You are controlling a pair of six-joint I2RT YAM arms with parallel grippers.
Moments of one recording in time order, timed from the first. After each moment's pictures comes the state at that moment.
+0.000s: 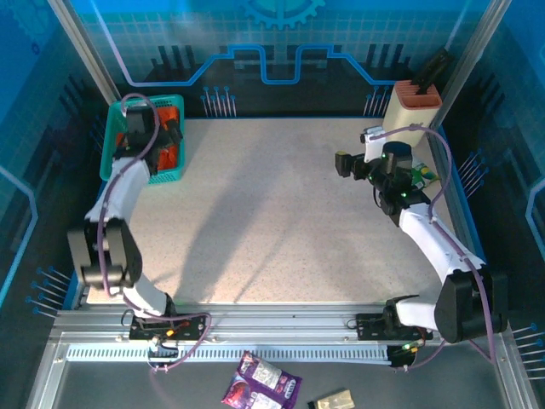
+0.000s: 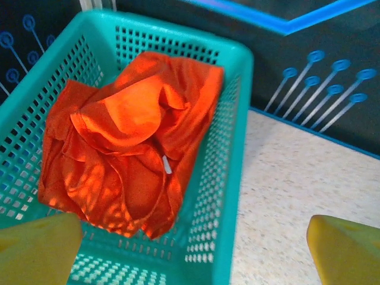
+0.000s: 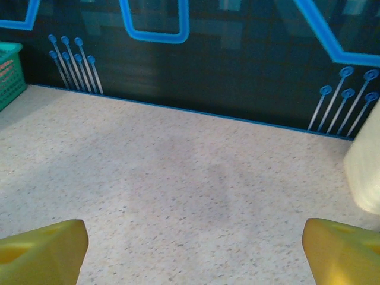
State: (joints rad) left arm 0.13 1.68 1.42 -0.36 -0.19 -0.32; right arm 0.17 1.27 0.91 0.00 -0.11 -0.01
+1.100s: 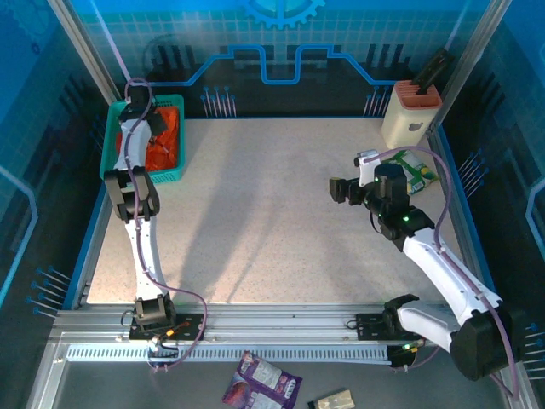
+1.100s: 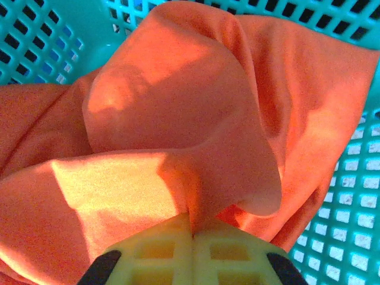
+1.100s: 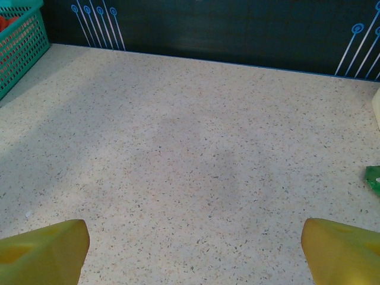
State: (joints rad) left arm 0.25 2.56 2.47 -0.79 -0.15 -0.29; right arm 0.30 1.05 0.80 -0.21 0.00 0.07
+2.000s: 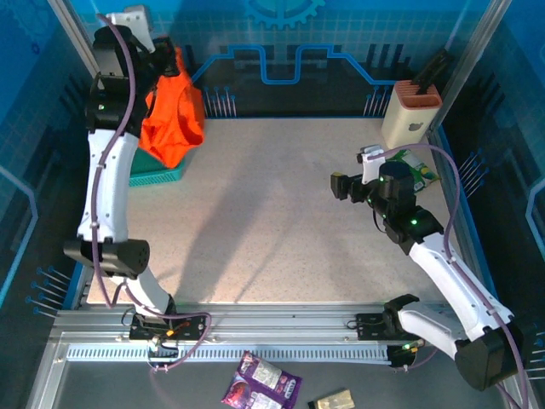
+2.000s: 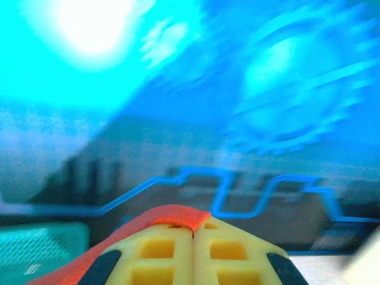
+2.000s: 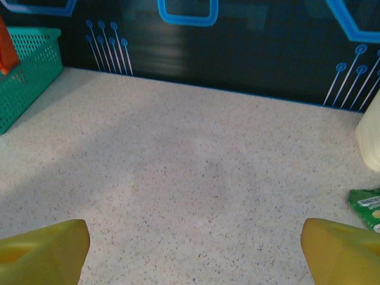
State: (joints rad) left arm -0.07 1.69 2.26 -0.61 0.07 -0.22; right arm 0.34 0.98 0.88 -0.29 0.04 0.06
